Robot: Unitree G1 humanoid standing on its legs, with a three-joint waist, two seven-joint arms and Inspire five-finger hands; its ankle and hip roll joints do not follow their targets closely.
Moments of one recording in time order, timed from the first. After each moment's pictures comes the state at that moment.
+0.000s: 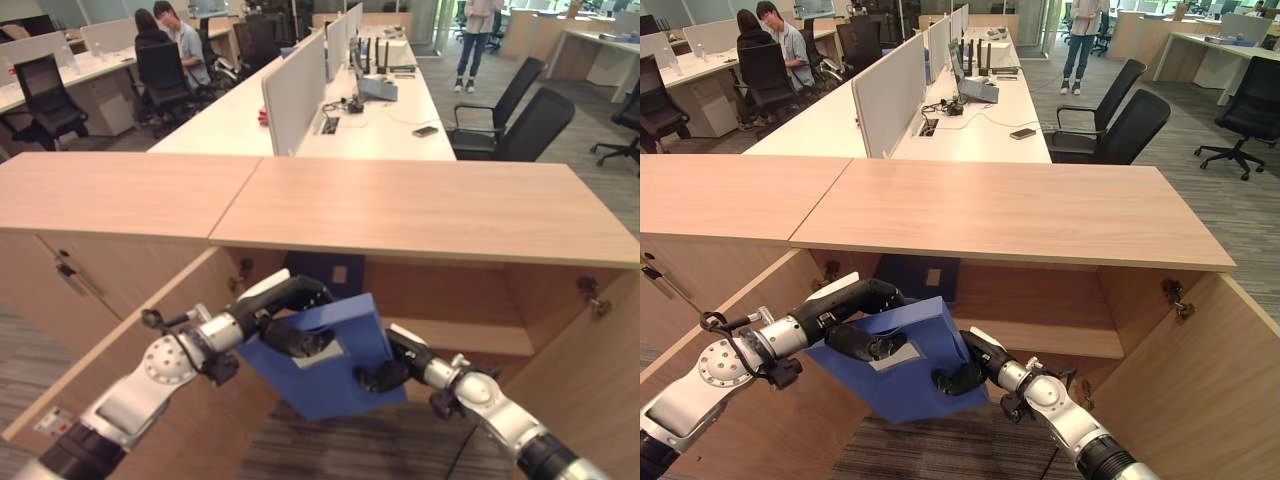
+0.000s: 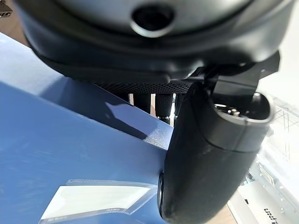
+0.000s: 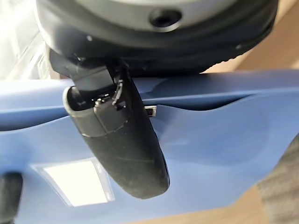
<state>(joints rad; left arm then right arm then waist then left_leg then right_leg) -0.11 0.92 -0.36 -0.15 -0.35 -0.07 -0.32 -0.13 -0.47 0.59 0.39 0.40 -0.09 0.30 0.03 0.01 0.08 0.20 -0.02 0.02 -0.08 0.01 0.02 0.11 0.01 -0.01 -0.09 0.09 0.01</state>
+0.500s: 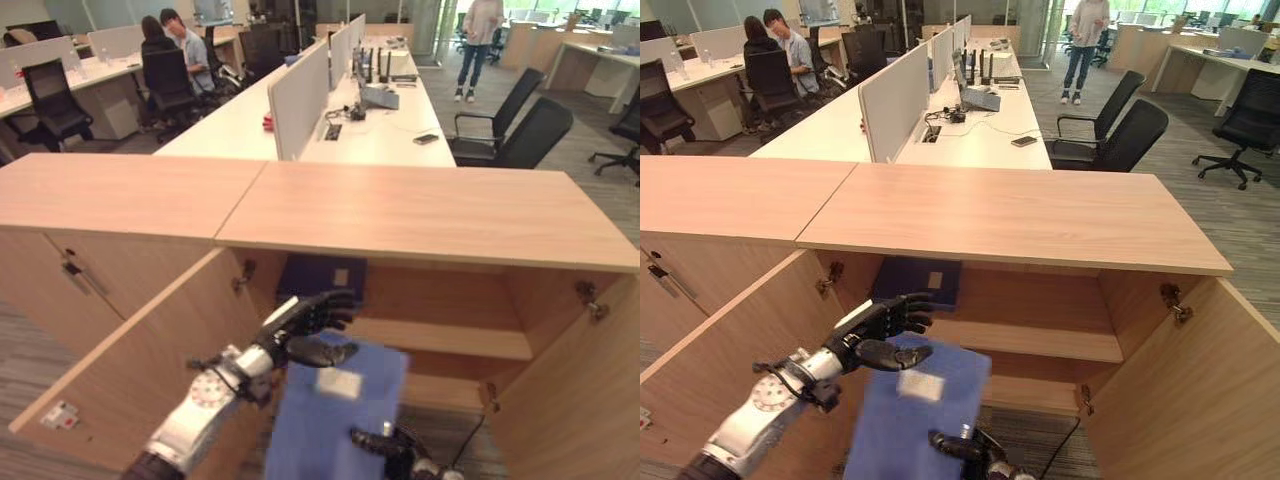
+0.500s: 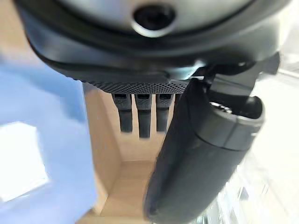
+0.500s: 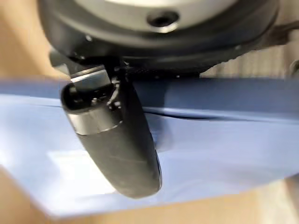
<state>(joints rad) 0.01 0.55 -0.36 0.06 -0.49 -0.05 -0.25 0.04 -0.17 0.32 0.84 0.89 0.12 0.17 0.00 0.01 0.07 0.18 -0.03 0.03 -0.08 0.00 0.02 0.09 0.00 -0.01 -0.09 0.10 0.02</state>
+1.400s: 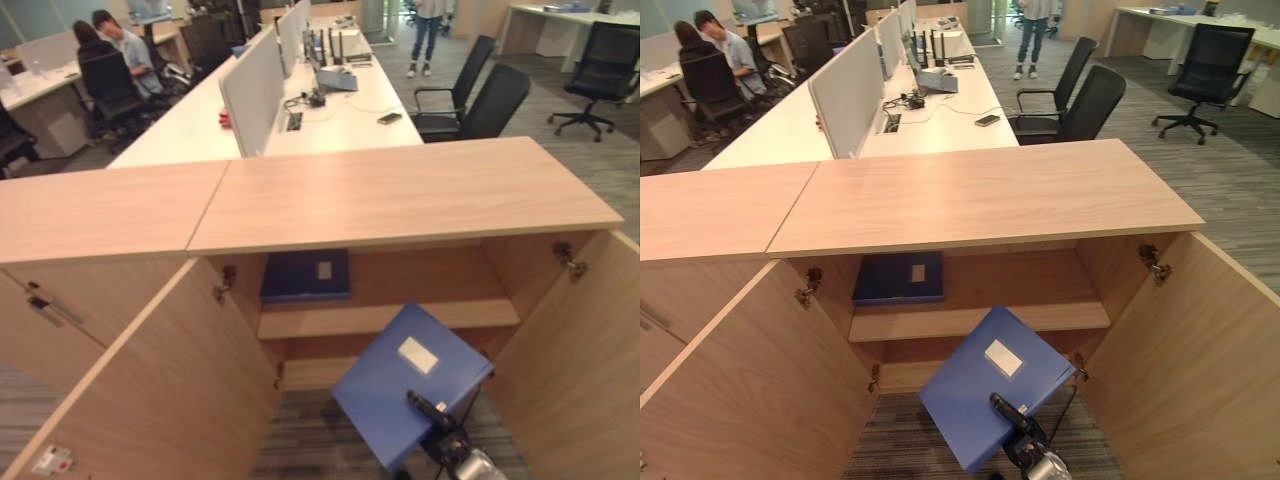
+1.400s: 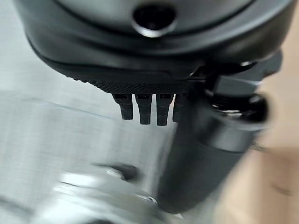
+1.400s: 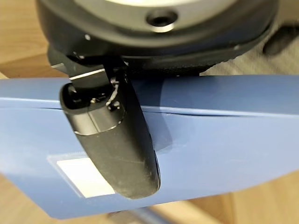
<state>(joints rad) 0.10 0.18 0.02 1.44 -0.34 0.02 -0.01 -0.06 -0.11 0.11 0.90 1.08 0.05 0.04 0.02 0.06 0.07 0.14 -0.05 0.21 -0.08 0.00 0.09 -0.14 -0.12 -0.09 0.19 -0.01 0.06</state>
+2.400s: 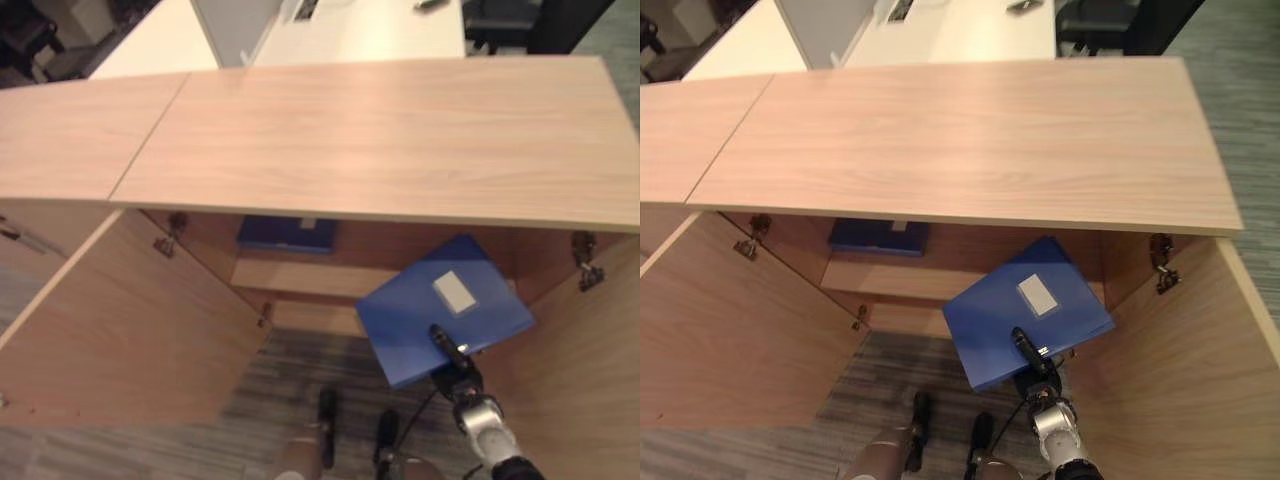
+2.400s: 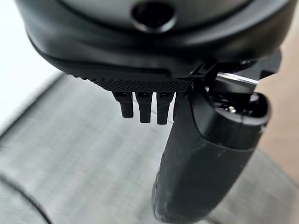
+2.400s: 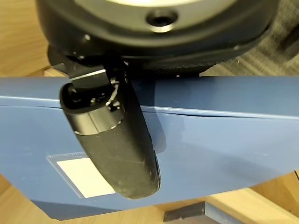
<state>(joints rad) 0.11 0.14 0.11 1.40 -0.39 0.03 0.14 -0.12 -0.19 0.11 0.71 1.29 -0.08 -0.02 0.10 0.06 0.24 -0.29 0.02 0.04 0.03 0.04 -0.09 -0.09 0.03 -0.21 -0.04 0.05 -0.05</state>
